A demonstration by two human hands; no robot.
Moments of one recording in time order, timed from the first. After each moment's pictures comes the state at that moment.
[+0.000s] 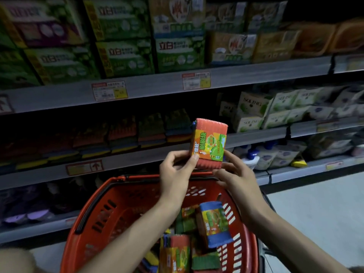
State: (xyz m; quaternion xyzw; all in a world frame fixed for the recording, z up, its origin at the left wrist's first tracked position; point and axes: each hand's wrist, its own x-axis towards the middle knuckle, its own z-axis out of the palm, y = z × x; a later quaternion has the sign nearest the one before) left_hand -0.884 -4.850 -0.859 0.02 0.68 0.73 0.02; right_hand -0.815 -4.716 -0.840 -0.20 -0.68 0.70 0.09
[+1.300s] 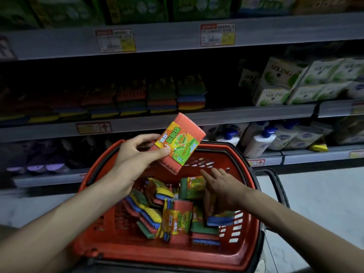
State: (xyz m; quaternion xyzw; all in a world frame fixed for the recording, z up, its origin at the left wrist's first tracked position) left_hand -0.880 -4.950 -0.860 -0.06 0.75 0.65 0.12; right_hand -0.841 -4.697 -0.969 0.19 -0.95 -0.07 -0.23
